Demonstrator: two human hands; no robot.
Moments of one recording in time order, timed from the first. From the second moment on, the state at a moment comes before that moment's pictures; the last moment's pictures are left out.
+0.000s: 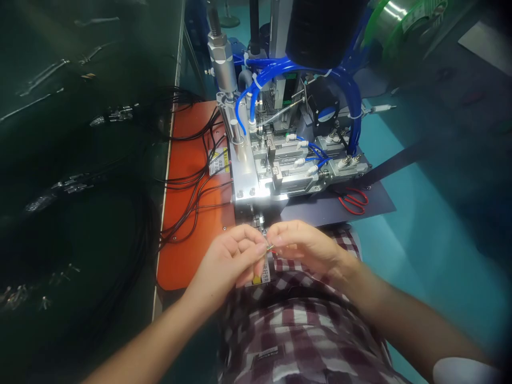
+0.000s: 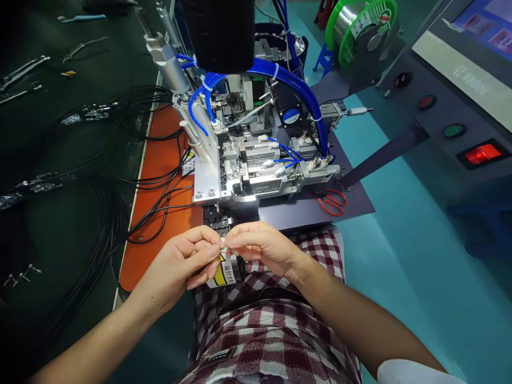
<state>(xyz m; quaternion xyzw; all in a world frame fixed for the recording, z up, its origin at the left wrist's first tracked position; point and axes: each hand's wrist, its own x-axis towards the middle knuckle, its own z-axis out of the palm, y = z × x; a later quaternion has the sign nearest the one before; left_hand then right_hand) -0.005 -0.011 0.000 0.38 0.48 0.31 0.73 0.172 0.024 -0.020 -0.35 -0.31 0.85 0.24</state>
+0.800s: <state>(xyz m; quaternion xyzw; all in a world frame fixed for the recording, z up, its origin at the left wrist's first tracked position) -0.005 -0.010 0.001 0.32 0.47 0.34 0.75 0.166 0.016 -0.027 -0.34 -0.39 0.80 0.31</state>
